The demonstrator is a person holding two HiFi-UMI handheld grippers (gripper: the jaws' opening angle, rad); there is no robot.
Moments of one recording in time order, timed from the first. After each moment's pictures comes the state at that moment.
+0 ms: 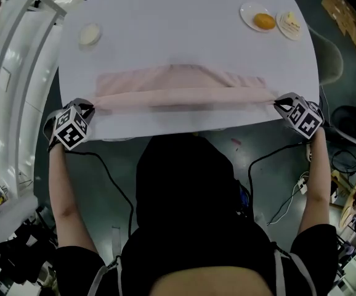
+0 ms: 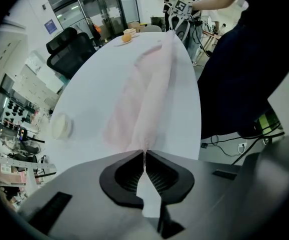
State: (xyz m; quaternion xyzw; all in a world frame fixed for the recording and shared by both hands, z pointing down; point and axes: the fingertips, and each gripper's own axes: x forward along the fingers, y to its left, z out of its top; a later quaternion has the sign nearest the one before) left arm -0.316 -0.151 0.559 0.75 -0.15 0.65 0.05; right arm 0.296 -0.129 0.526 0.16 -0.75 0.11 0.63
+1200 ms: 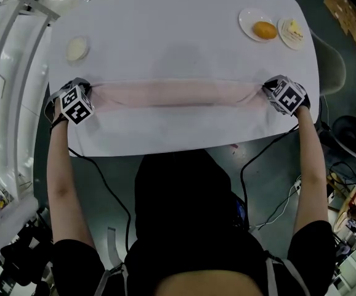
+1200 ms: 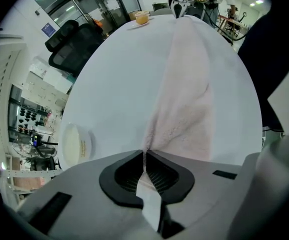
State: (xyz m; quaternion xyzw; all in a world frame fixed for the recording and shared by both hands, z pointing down) left arm -0.301 -0.303 0.610 0.70 -0.19 0.69 0.00; right arm 0.315 -0.264 0.595 0.21 -0.71 0.16 0.65
